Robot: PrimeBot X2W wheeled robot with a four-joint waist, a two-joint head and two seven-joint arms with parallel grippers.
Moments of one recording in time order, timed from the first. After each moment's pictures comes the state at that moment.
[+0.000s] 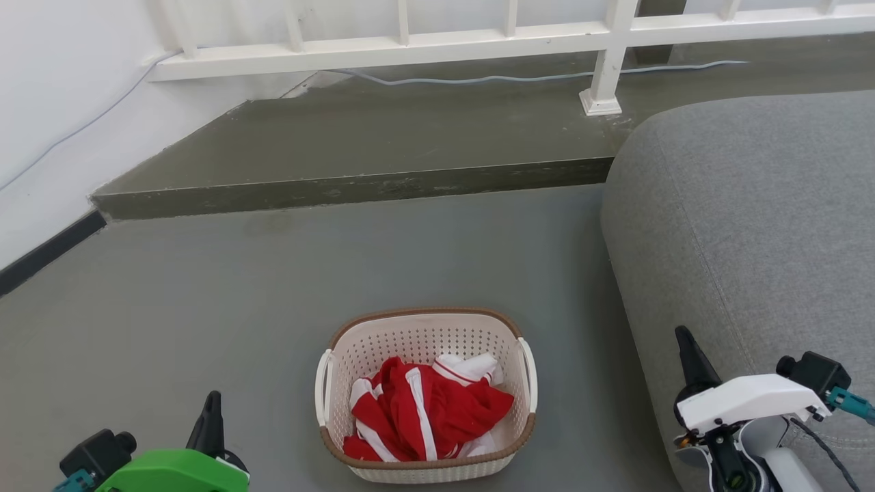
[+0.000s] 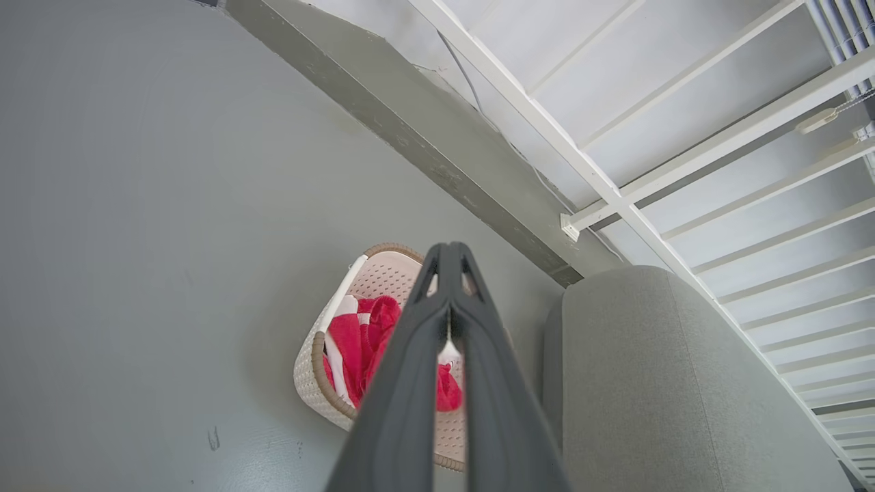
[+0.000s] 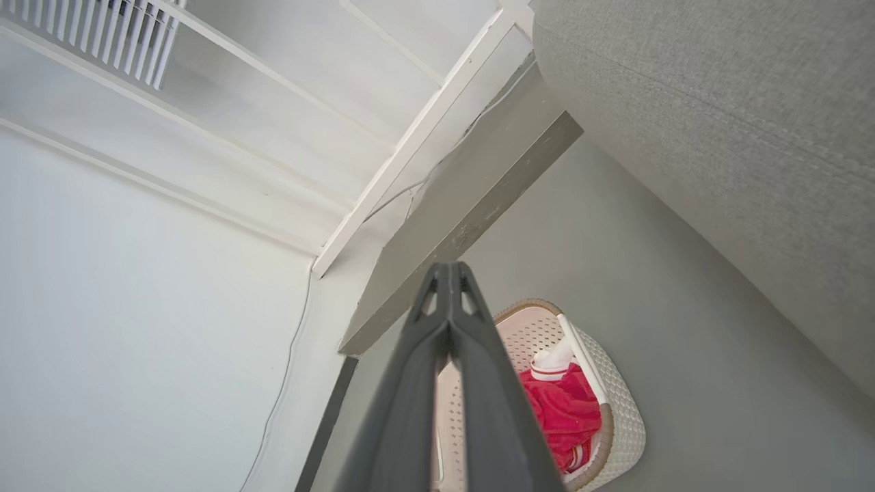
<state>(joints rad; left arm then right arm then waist) 0.06 0.06 -0.09 0.26 -0.93 -0.01 -0.08 0.00 -0.09 0.17 0.30 0.99 -0.01 -0.10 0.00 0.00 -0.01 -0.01</state>
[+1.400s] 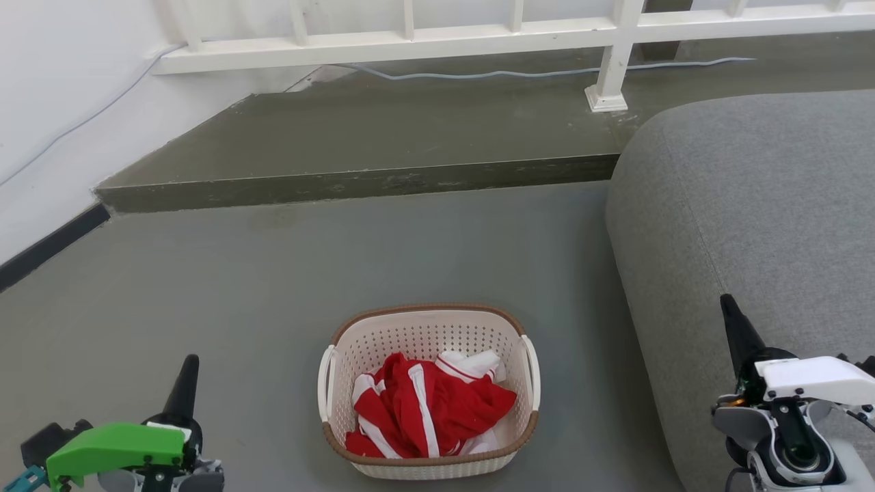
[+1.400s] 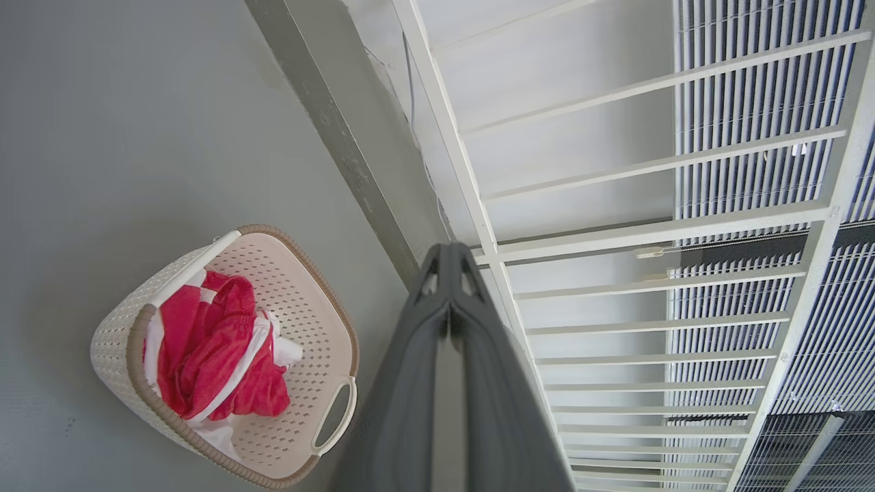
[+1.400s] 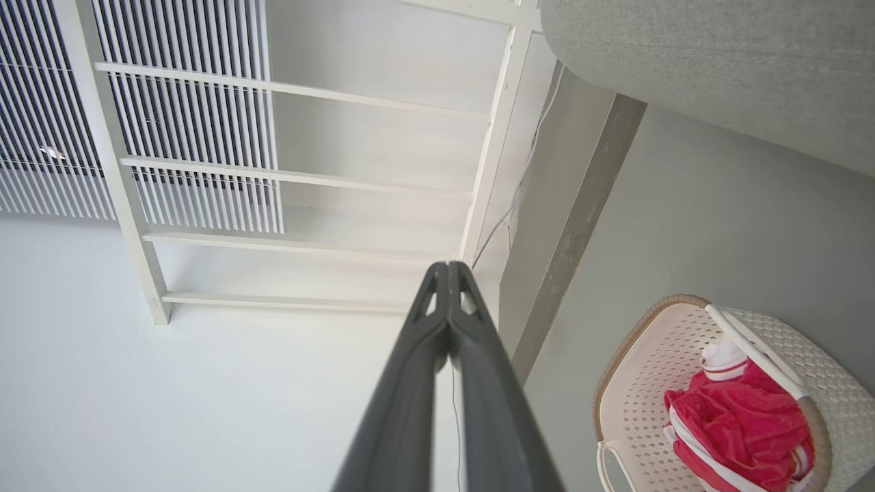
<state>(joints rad) -0.02 0.05 0.02 0.28 -1.39 -0.09 0.05 -0.03 -0.07 -0.01 0.29 1.43 0.08 0.02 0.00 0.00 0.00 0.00</state>
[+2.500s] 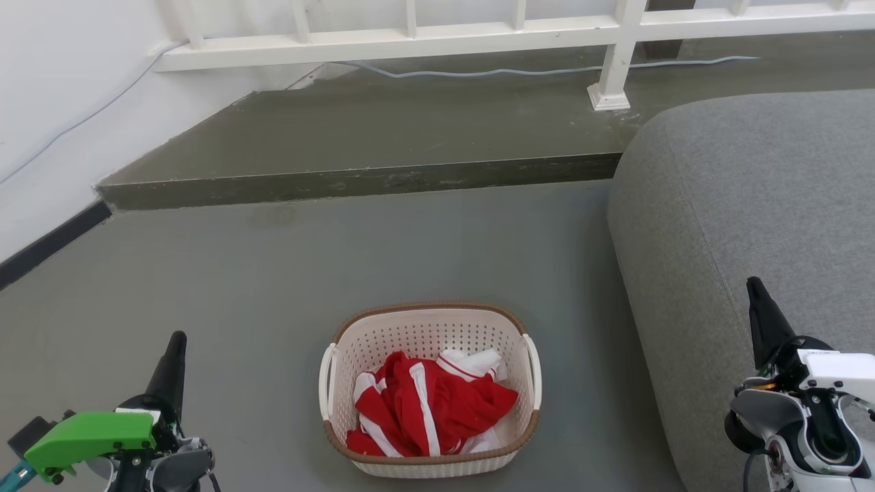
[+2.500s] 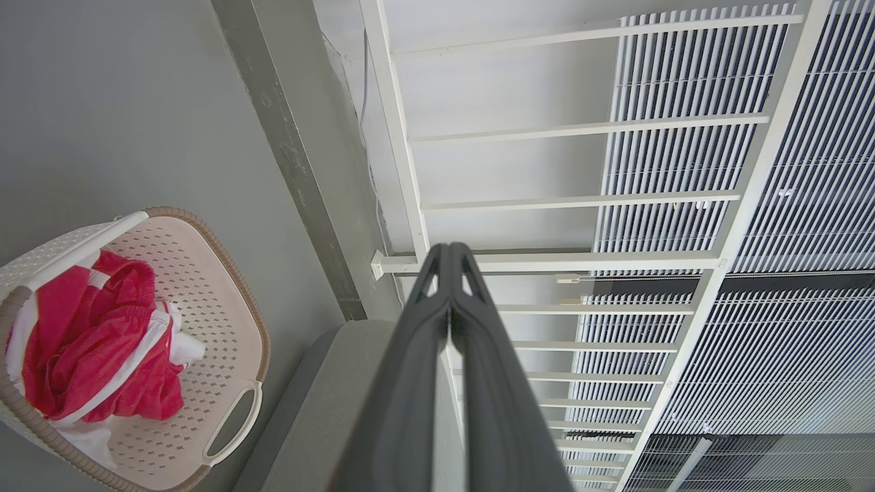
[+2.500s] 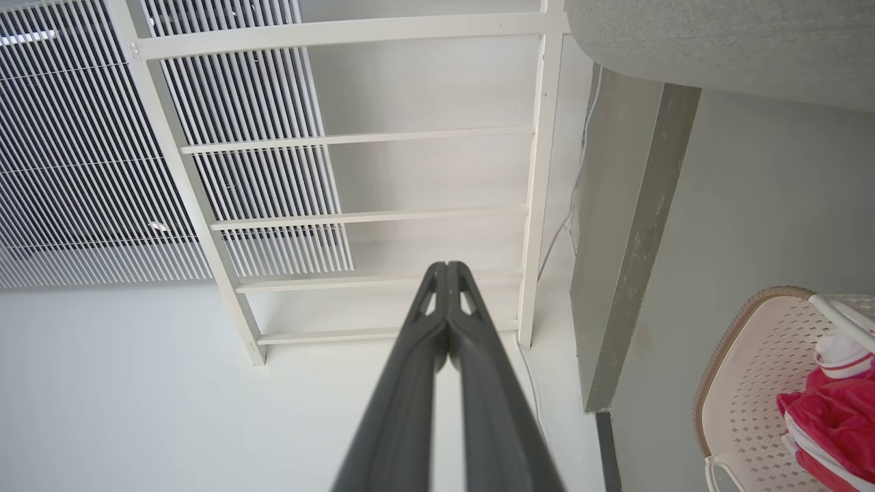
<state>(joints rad) -0.06 0.04 0.07 0.28 -1.61 -0.12 0.11 -0.05 -0.07 -0.09 0.29 1.64 0.12 0.07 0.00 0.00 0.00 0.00</state>
